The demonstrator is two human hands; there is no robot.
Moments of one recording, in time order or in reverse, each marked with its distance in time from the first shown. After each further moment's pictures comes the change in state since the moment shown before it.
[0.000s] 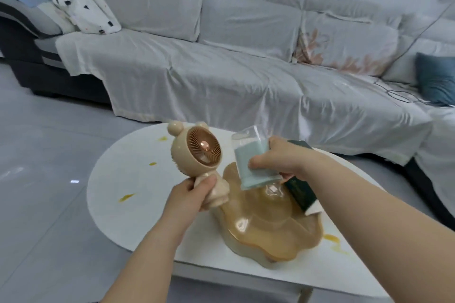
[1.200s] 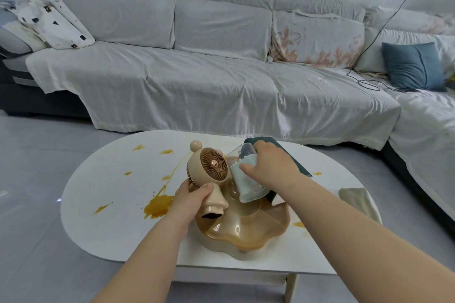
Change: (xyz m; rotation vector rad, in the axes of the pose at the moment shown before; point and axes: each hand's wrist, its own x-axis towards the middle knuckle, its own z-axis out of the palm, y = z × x) left_hand 0.010 -0.009 0.055 0.031 -0.066 -0.124; right_hand -0.021 0.048 -0.002 -0.442 0.471 -0.113
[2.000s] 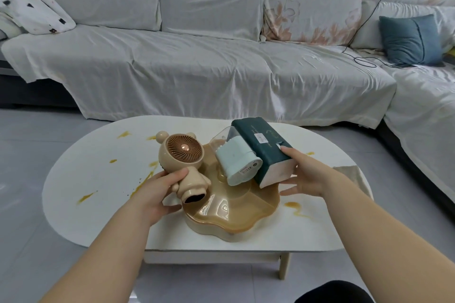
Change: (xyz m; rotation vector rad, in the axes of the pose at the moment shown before) left_hand 0.008 -0.004 -0.024 -0.123 -0.075 -0.198; right_hand -0.007 0.121 0.030 1.262 -0.423 0.605
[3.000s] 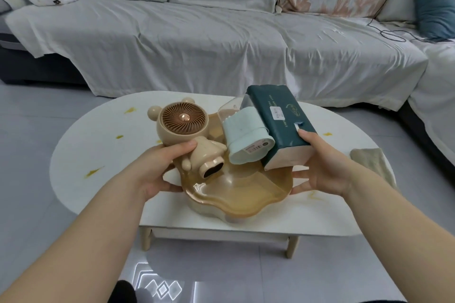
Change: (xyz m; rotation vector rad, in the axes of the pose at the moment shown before) left_hand -0.008 0.012 -0.006 0.141 -0.036 0.077; right_hand -0.004 0.022 0.004 0.074 -0.119 -0.011
